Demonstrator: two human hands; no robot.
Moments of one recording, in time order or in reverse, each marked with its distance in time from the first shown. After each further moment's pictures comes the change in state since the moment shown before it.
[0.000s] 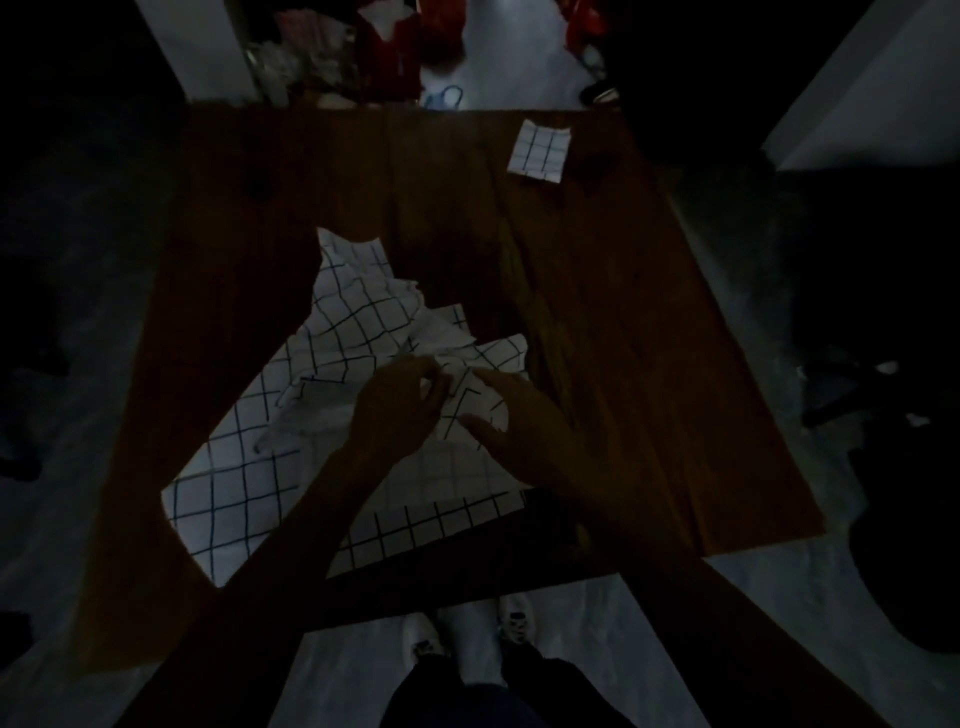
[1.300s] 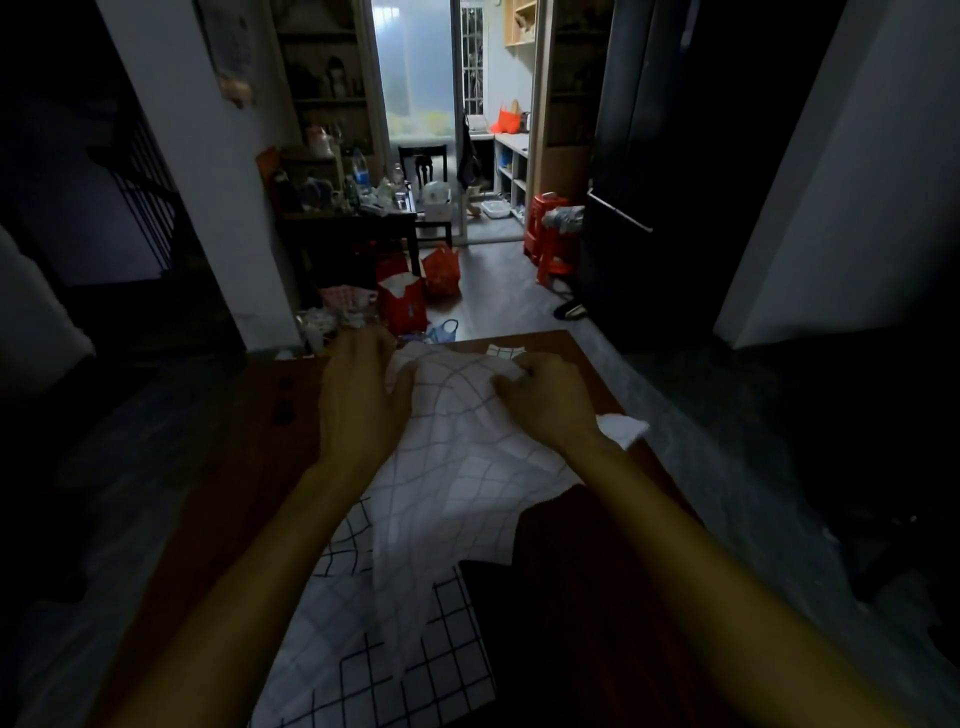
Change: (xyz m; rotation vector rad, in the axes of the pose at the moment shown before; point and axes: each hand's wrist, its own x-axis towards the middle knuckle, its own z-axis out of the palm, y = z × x) left_hand 0.076 0.165 -0.130 0.109 0.582 0.258; right_hand 0.064 -0.068 -0.213 0.050 0.400 -0.017
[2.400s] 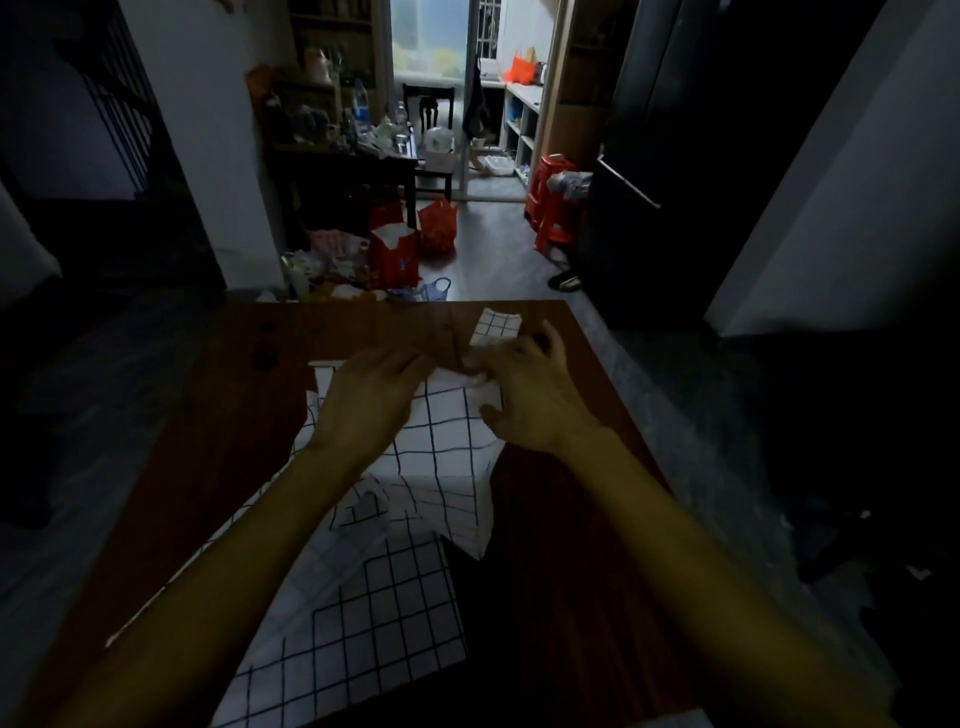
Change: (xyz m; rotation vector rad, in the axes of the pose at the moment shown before) left_hand -0.027 -0.022 0.018 0.227 -0.174 0.497; right_hand -0.003 0.025 0.018 -0.683 -0.142 -0.552
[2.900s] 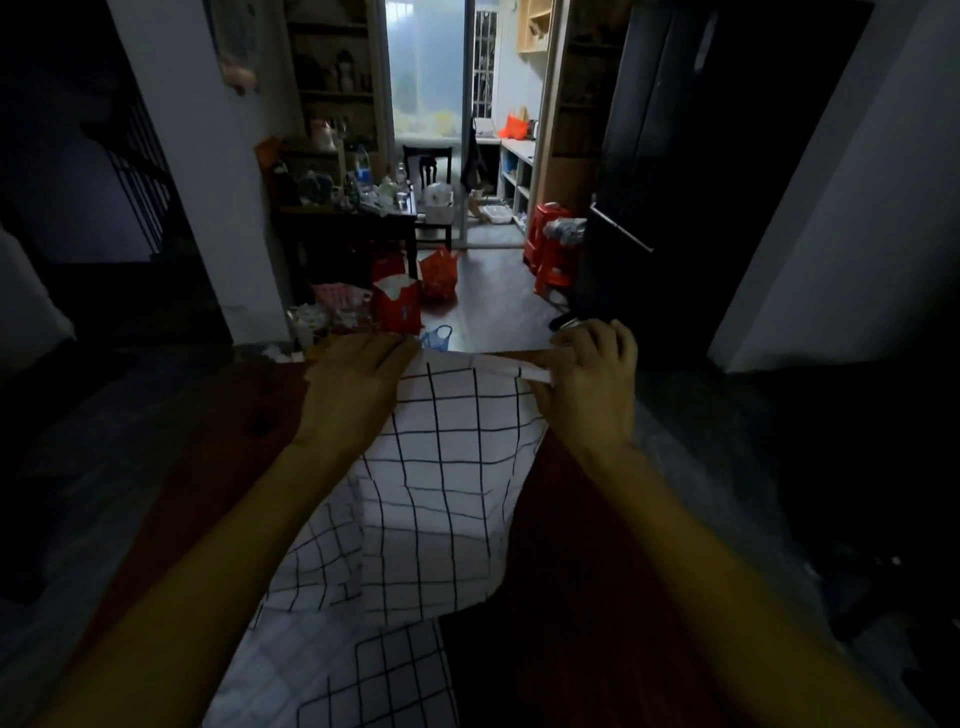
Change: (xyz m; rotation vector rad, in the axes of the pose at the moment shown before) left_hand 0.073 -0.034 -0.011 0.127 0.118 0.016; right_hand 0.031 0.064 -0.033 -0.202 0.517 0.245
